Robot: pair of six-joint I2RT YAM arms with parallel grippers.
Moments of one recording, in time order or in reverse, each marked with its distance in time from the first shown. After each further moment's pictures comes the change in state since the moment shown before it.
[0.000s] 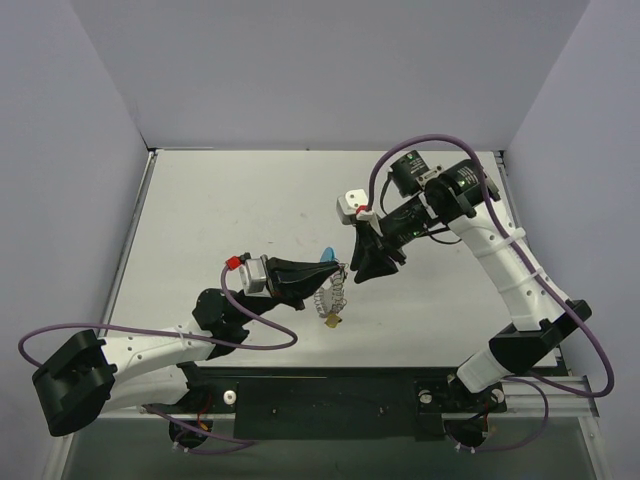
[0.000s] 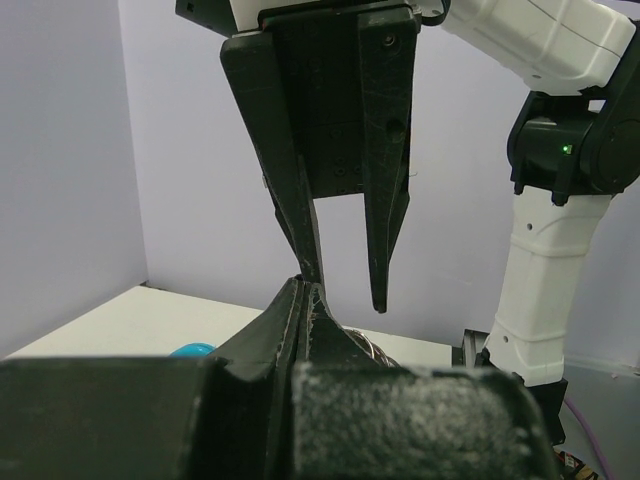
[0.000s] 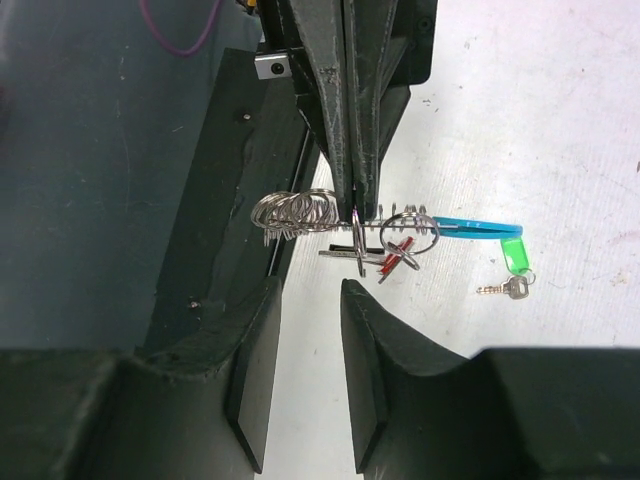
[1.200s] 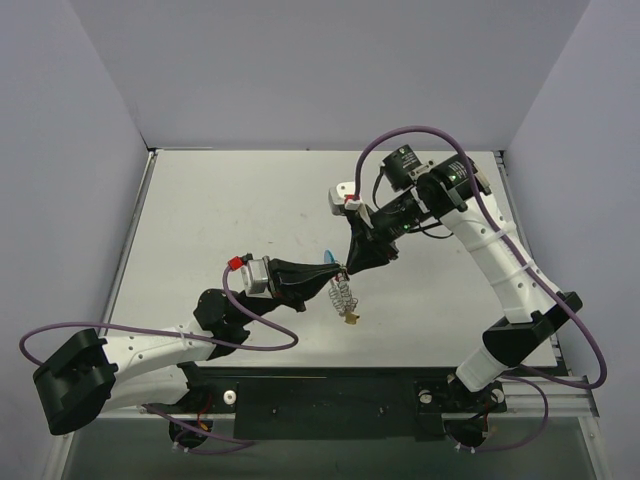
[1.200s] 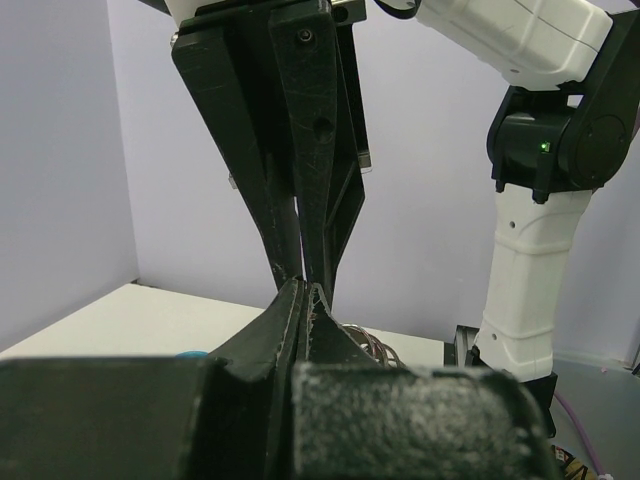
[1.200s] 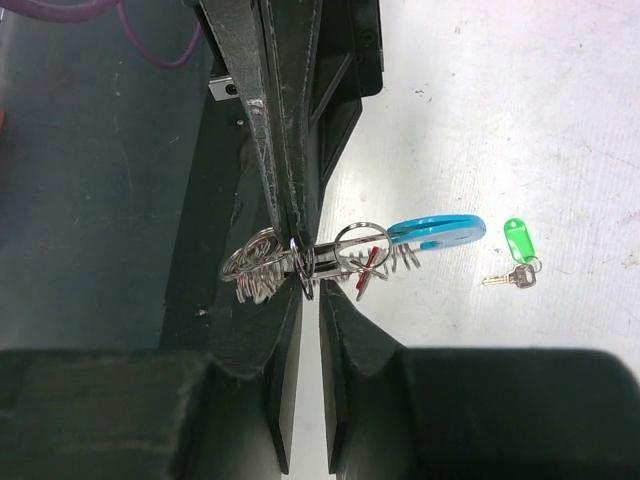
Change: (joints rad) left arm -0.010 0.006 0.000 0.000 0.007 -0.005; right arm 0.014 0.056 0.050 0.028 0.034 0.116
